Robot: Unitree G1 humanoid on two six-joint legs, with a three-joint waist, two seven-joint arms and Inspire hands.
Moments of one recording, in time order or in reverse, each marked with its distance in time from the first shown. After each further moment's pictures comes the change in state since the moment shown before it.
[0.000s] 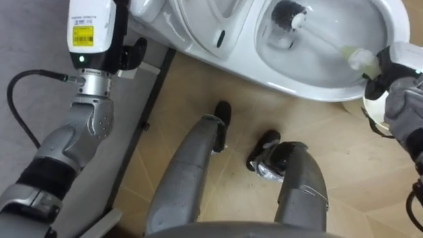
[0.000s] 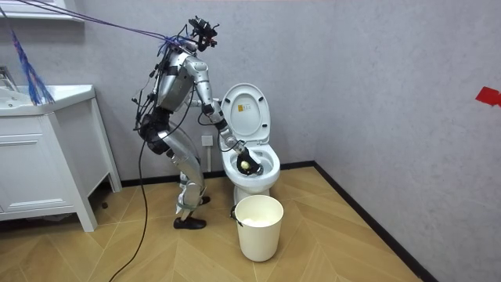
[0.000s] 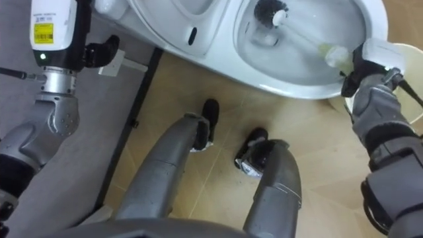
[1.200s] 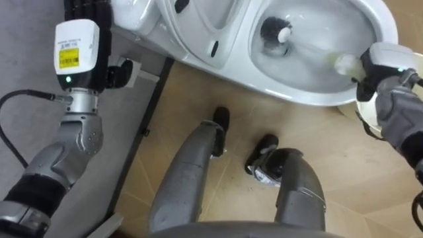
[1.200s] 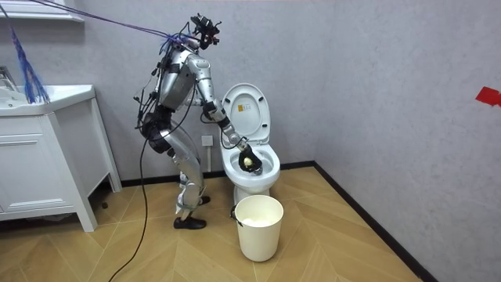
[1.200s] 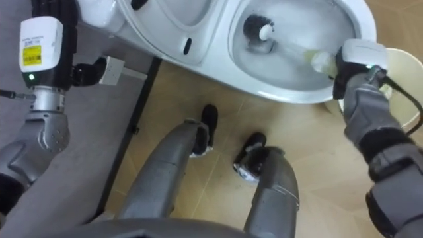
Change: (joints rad) left arm 0.090 0.050 -0.004 -0.018 -0.094 0.033 0.052; right arm 0.022 -0.025 0.045 -0.119 -0.046 0.054 0.057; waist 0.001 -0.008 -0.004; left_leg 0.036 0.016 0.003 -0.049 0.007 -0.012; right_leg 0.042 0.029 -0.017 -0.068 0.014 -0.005
